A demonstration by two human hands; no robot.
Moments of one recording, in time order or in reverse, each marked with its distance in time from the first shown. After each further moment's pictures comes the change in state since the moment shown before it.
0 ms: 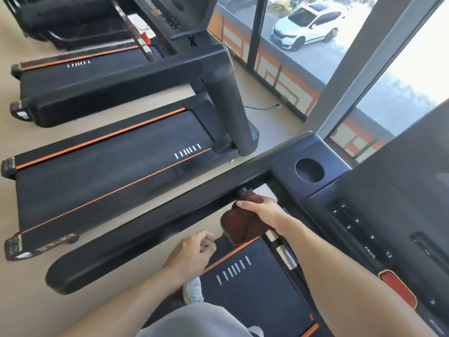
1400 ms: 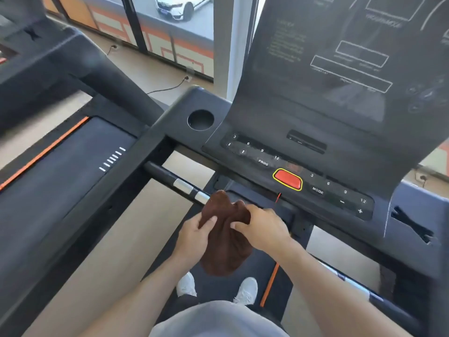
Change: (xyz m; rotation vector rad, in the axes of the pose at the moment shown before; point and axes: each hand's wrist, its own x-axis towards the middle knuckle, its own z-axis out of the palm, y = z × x) left_hand -0.041 0.078 0.138 -0.297 -0.206 0.110; right_hand -0.184 0.167 -0.039 -0.472 0.343 0.171
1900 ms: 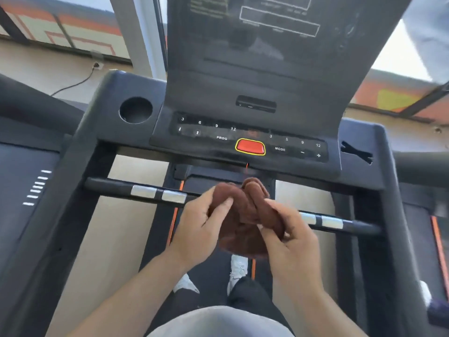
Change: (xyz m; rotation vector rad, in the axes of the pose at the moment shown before) left_hand -0.025 0.081 0.002 0.070 -0.494 0.527; right_hand -0.140 -0.029 0.015 1.086 0.809 0.148
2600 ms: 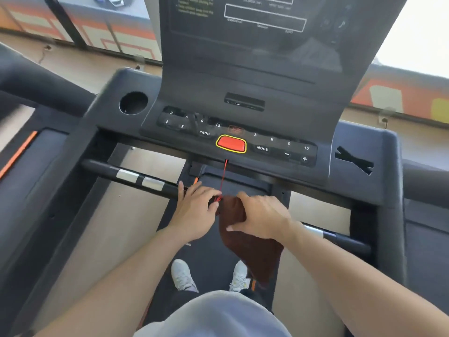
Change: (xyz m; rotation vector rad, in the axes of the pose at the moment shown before) left_hand 0.036 -0.065 0.075 0.848 -0.071 -0.260; right_hand 0.142 0.090 -0.037 -1.169 -0.845 -0.369
